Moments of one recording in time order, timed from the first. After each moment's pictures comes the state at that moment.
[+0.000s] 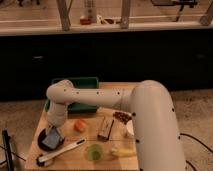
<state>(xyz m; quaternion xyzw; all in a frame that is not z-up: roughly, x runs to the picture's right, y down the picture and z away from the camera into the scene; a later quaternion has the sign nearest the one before) -0.265 0.222 0.740 -0.31 -0.44 -0.49 0.69</state>
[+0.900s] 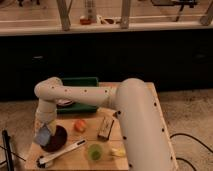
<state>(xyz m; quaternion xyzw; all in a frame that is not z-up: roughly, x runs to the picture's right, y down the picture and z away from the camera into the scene) -0.319 0.222 0.728 -0.28 -0.47 -0.53 0.65</state>
